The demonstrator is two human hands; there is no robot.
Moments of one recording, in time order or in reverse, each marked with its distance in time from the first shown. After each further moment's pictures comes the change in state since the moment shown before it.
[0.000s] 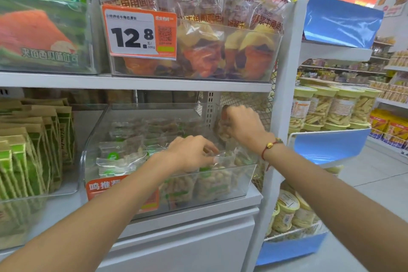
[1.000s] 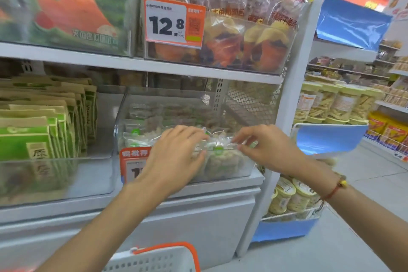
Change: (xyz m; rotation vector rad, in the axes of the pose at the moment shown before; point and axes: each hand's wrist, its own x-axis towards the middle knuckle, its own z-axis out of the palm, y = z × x) left_hand -0.108 -0.015 0.017 0.075 0.519 0.119; right_hand -0.101 -0.018 -0.050 0.348 -0.225 -0.117
